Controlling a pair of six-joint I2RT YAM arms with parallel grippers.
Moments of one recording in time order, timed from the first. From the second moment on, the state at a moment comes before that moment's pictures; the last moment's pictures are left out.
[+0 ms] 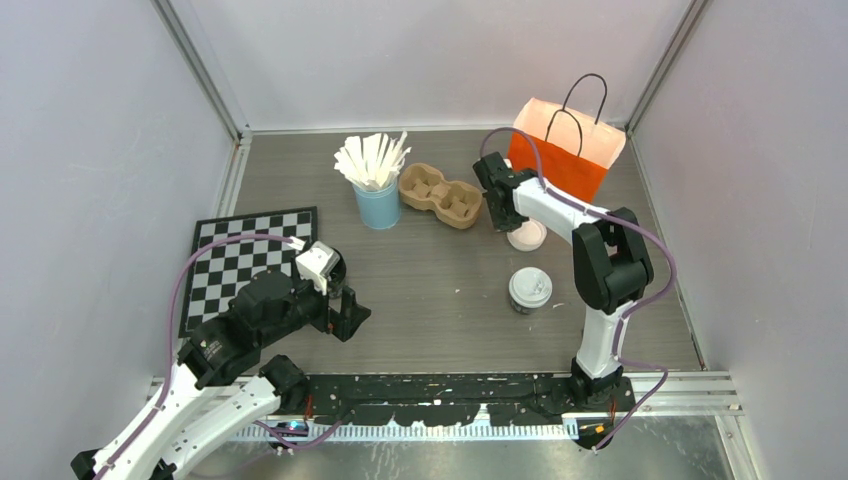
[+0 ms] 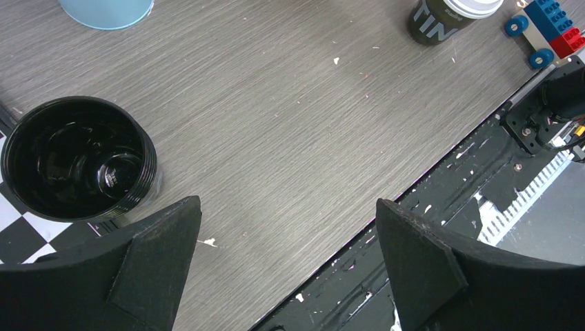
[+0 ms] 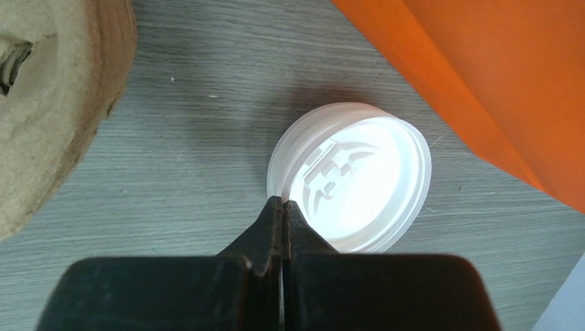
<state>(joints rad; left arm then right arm) -0.75 0.46 0.77 -0.78 0.02 -0.21 0.45 1.90 1.42 -0.71 0.37 0.20</state>
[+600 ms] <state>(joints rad) -0.75 0.47 0.77 -0.78 0.00 -0.21 0.46 1.86 1.44 -0.77 0.37 0.21</state>
